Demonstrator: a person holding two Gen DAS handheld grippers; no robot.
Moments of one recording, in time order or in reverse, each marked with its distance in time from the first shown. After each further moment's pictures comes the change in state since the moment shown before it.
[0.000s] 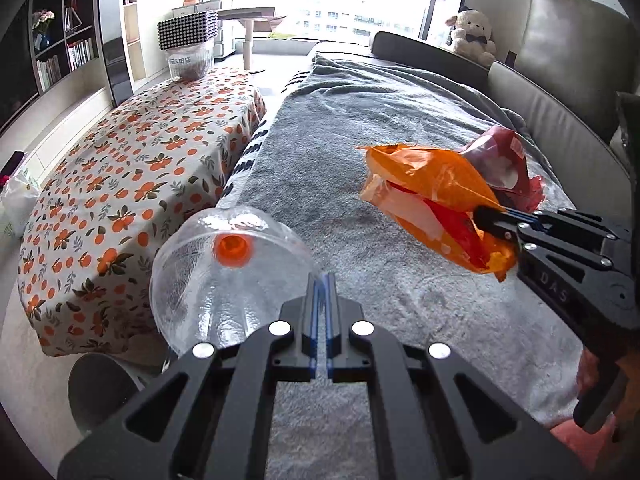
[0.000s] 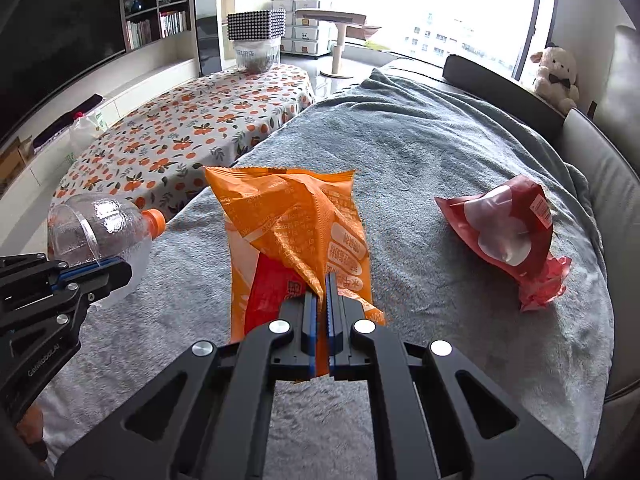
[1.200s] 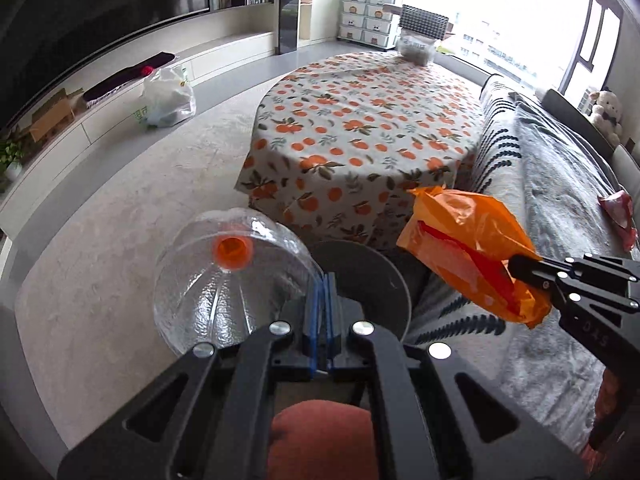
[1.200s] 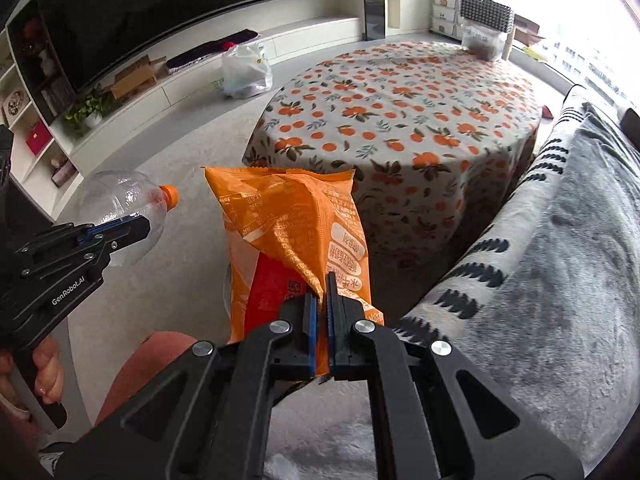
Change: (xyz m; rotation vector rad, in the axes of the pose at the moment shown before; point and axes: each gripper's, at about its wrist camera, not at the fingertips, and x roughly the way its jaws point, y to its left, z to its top) left arm -0.166 0.325 -0.188 -0.378 0.013 0.328; right arm -0.018 0.382 -0.046 -0.280 0.137 0.397
